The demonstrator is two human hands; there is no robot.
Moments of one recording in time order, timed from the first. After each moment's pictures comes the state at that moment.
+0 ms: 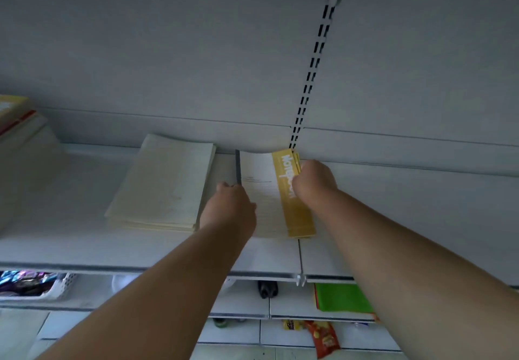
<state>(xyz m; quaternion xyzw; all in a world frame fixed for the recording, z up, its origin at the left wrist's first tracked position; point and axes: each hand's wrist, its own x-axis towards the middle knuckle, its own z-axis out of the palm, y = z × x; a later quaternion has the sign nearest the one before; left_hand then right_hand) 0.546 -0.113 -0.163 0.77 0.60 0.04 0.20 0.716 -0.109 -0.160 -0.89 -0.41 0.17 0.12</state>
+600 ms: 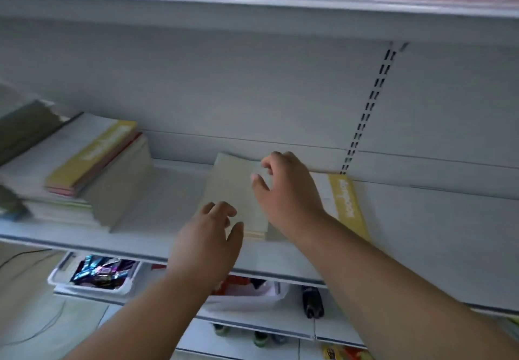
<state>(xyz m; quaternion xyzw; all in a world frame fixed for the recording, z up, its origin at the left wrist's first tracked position) 0.384 -0.143 -0.117 0.76 0.60 0.19 0.17 0.541 -0.130 -0.084 -0.69 -0.64 0.04 0.34</state>
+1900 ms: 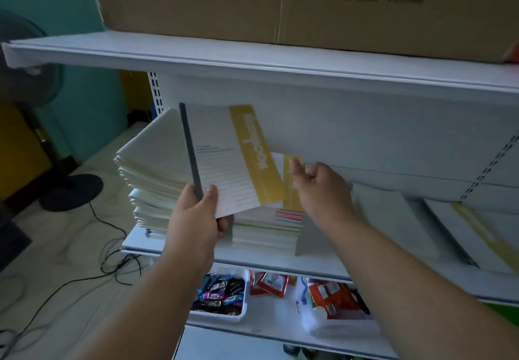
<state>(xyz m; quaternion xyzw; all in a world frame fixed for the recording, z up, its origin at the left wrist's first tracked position) 0.004 -0.024 -0.048 0.39 0.50 0.54 0.55 0.197 -0.025 -0.034 -0.78 -0.48 0.12 0.38</state>
